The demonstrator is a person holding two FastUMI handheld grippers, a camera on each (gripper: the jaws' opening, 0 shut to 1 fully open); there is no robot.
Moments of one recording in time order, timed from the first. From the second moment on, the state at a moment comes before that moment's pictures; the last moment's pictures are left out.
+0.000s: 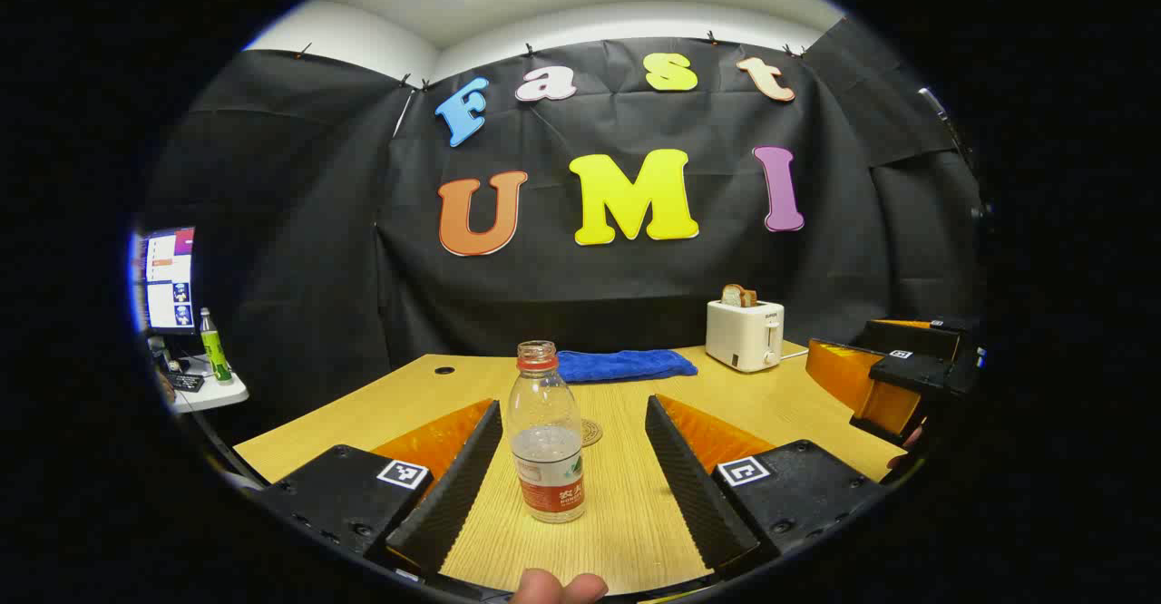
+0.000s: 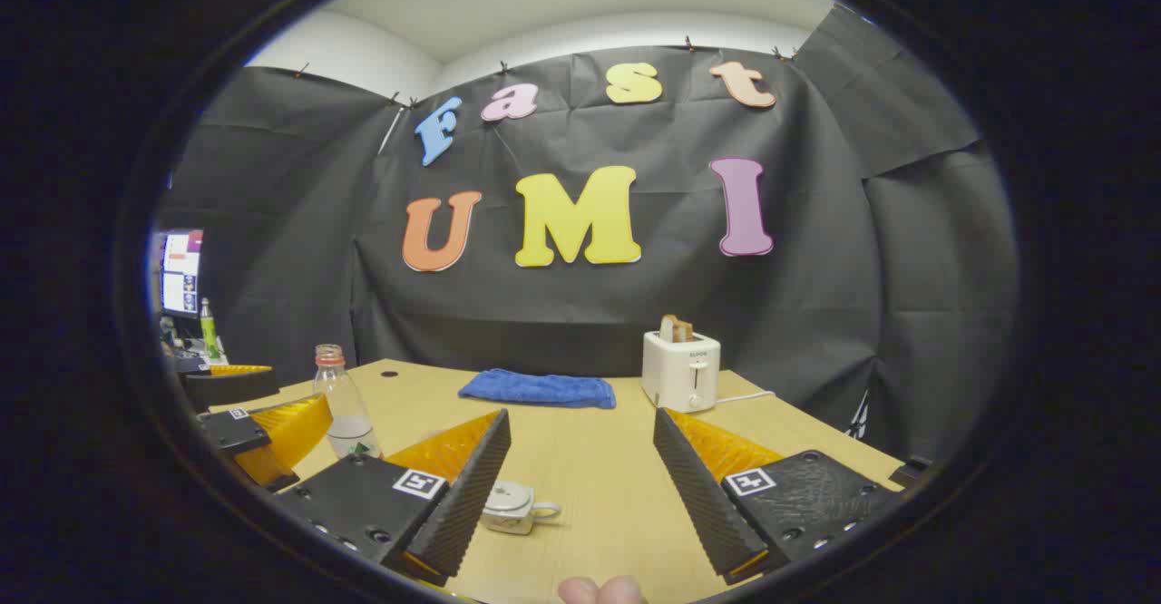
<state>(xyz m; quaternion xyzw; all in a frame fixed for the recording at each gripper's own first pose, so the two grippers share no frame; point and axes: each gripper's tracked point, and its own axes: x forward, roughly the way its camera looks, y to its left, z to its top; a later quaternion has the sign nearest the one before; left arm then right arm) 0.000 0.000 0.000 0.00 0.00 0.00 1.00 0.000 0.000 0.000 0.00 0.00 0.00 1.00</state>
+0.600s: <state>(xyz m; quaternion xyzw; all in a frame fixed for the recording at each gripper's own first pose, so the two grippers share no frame) 0.000 0.006 0.003 -0.01 0.00 0.00 1.00 -0.002 0.002 0.000 0.00 0.00 -0.01 1.00</state>
